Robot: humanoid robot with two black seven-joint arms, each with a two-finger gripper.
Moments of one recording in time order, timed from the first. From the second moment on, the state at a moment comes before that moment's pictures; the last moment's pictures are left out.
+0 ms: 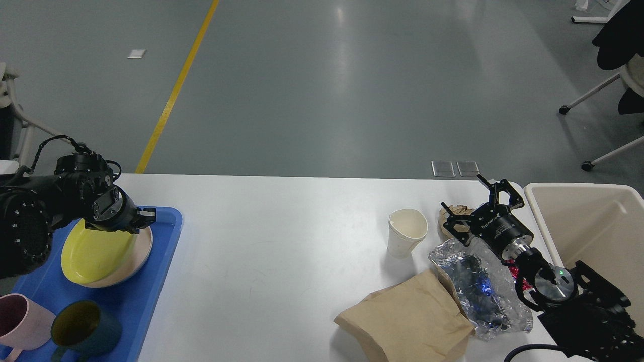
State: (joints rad) left arm -1.26 0.25 1.32 -0.41 0.02 -0.60 0.02; right arm 0.52 -0.19 1.07 0.38 0.06 0.67 -0.11
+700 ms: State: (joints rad) left arm -1.27 0.25 1.32 -0.41 0.02 -0.54 0.02; right arm 0.52 -0.19 1.07 0.38 0.06 0.67 -0.11
